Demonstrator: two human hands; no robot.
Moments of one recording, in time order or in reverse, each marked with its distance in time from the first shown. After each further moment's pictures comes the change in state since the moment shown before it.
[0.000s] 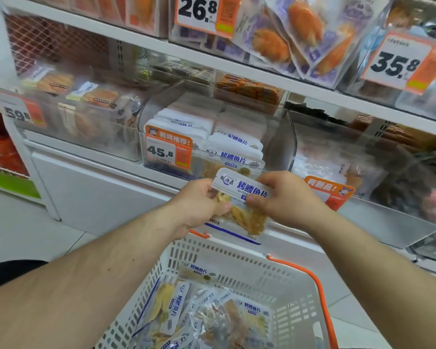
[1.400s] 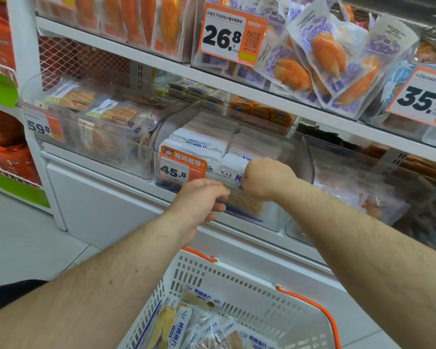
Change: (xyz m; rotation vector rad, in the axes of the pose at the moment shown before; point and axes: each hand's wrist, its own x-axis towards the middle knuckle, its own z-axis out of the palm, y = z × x) left_hand 0.011 0.032 -0.023 -0.256 0.274 -0.046; right_hand 0.101 -0.050 -0.003 -0.528 -0.031 -0.029
